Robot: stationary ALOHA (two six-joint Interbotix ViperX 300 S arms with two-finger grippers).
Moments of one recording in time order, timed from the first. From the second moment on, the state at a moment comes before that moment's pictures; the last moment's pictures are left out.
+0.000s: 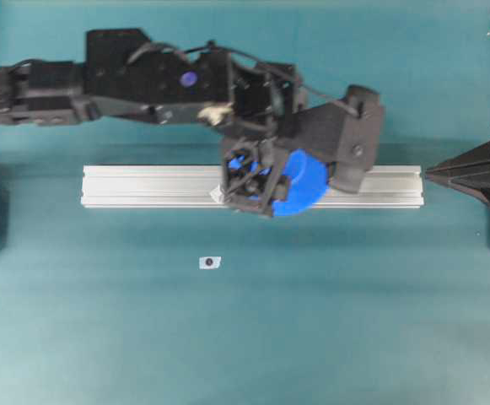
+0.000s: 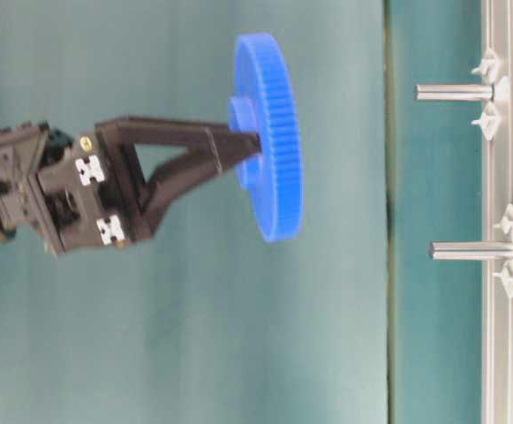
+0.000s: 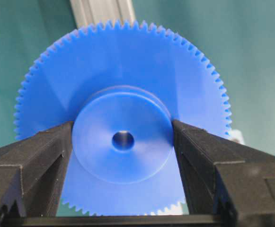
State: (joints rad) left arm 0.07 0.30 -0.37 0.02 1.19 0.34; right arm -0.09 -1.16 1.36 0.03 0.03 0.13
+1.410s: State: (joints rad) left arm 0.12 0.52 -0.51 0.02 1.21 0.39; right arm -0.09 -1.16 1.36 0.03 0.04 0.13
